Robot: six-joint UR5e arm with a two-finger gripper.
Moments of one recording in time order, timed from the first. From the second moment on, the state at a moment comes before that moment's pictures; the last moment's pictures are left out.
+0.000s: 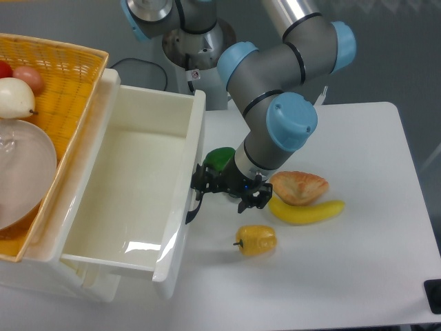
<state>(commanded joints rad) 2.52 -1.95 -1.45 -1.44 1.19 0.63</state>
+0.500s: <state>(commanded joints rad) 2.52 -1.95 -1.45 -1.44 1.14 0.63</state>
